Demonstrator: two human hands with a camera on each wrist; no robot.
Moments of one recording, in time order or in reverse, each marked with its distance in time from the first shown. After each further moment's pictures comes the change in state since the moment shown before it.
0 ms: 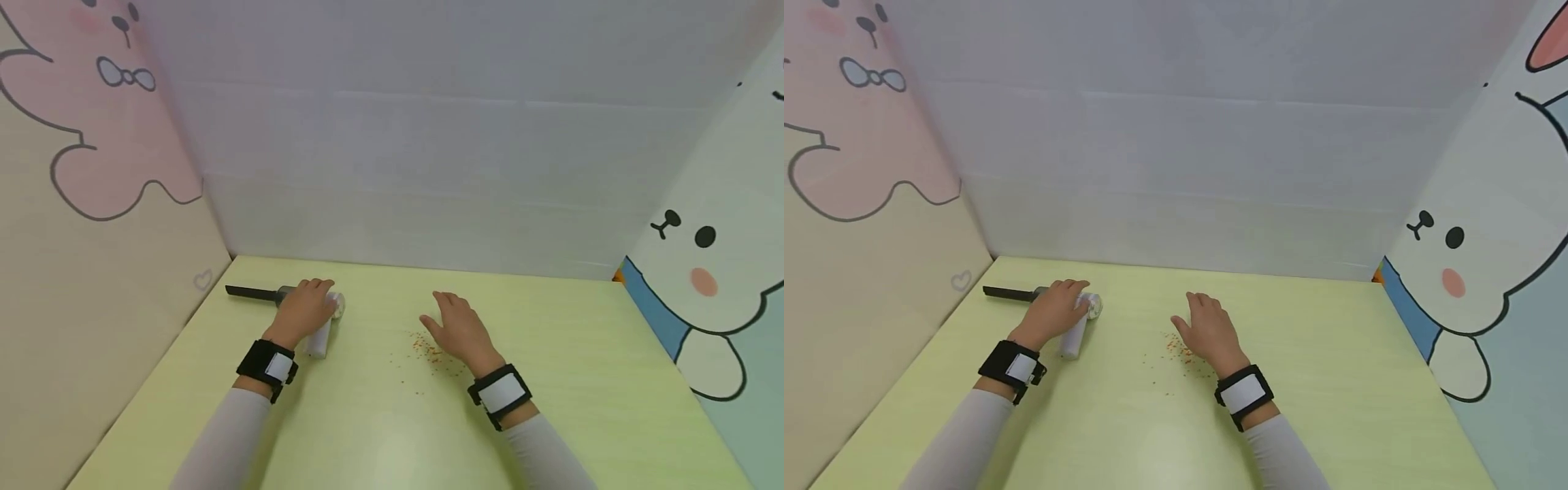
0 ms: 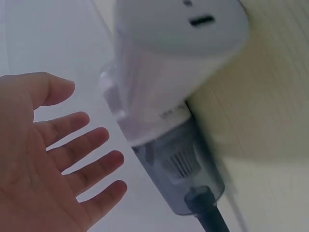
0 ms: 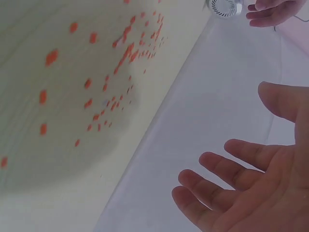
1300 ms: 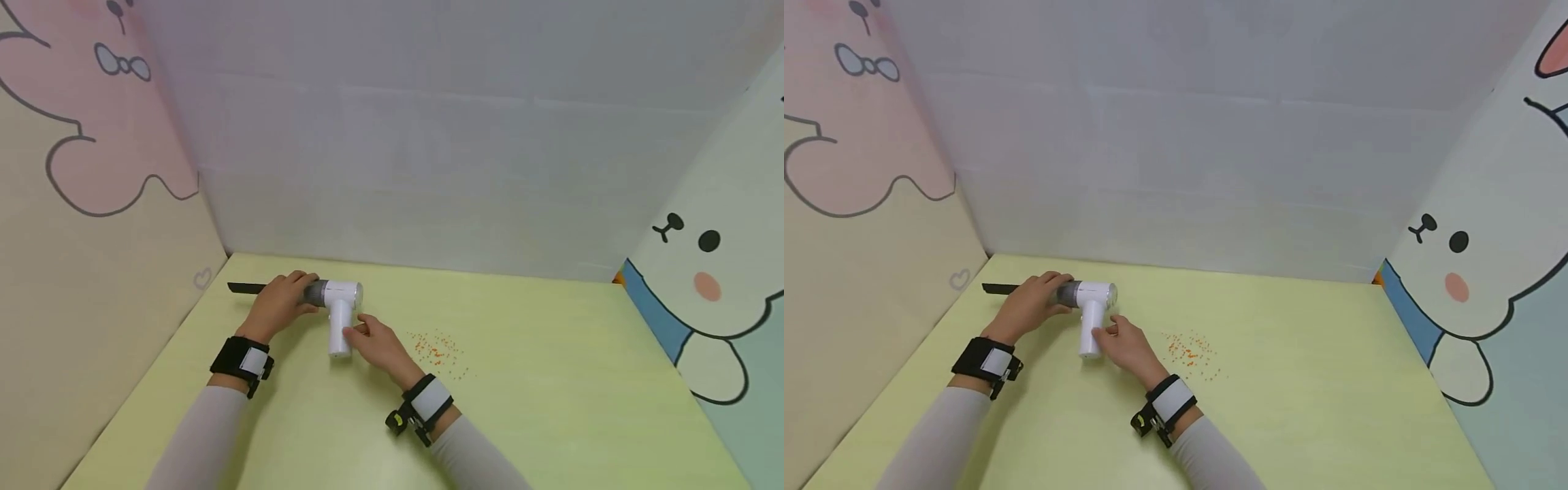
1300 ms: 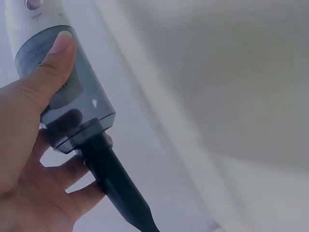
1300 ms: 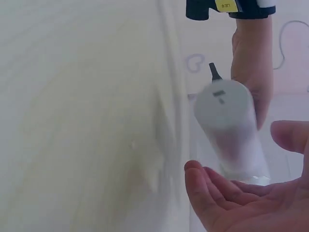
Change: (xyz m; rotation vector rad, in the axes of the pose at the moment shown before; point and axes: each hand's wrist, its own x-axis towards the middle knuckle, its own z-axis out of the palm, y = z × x) left_hand -0.008 -0.044 0.011 0.018 0.113 0.141; right_hand 0.004 -0.103 0.067 0.702 -0.218 0.203
